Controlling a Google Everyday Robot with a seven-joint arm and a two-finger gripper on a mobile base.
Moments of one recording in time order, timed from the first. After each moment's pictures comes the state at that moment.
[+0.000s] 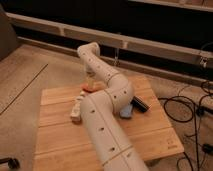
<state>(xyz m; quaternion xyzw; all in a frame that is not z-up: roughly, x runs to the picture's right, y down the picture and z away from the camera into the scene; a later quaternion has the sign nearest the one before) -0.085 -0.044 1.013 -0.33 0.04 0.12 0.93</state>
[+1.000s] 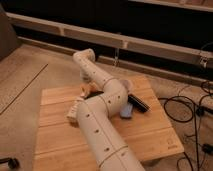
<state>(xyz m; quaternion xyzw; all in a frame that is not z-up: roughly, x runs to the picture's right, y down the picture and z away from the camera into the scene) -0.098 0.002 1.024 -0.38 0.05 0.08 0.92</state>
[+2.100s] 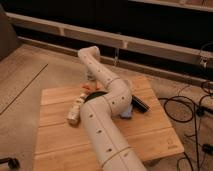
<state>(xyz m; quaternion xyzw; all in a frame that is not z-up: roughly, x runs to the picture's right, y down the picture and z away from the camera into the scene) -0.065 -0.018 0.991 -0.40 0.07 0.11 0.91</state>
